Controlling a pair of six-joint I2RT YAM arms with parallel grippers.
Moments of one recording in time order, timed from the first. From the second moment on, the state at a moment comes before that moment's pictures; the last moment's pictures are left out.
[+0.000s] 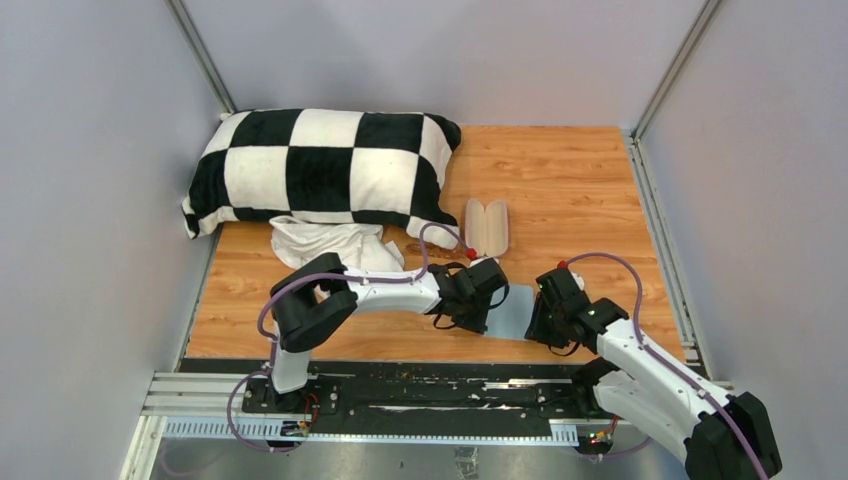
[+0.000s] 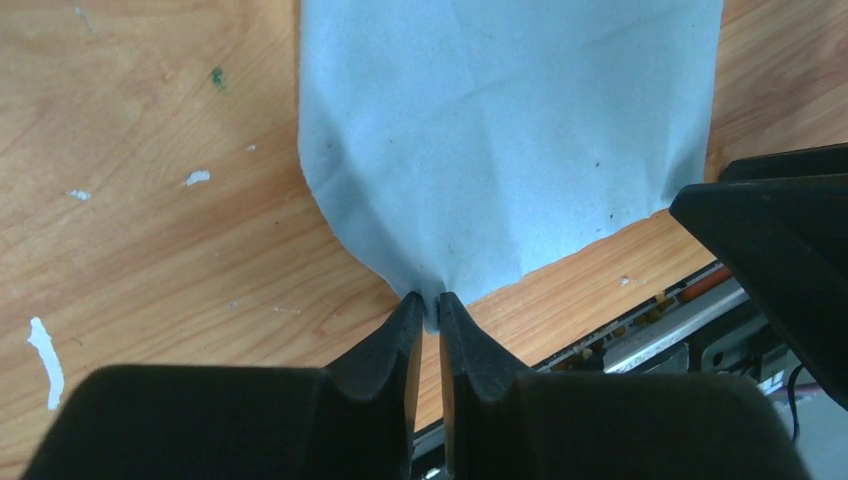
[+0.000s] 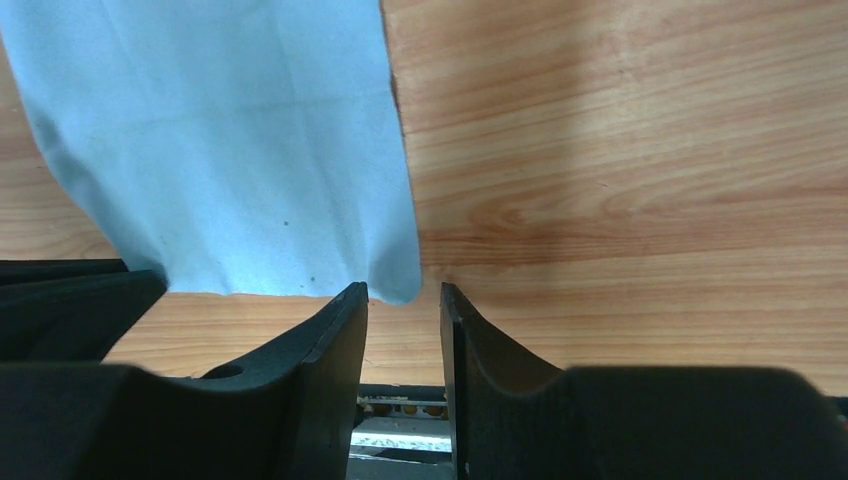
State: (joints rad) left arm -1.15 1.91 1.22 -0.36 -0.01 -0.81; right arm 0.51 0.81 0.39 -0.72 0.07 0.75
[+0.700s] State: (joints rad) left arm -1.10 1.96 1.40 -0.49 -0.01 -0.69; right arm 0.49 0.96 0.48 -0.62 0.12 0.72
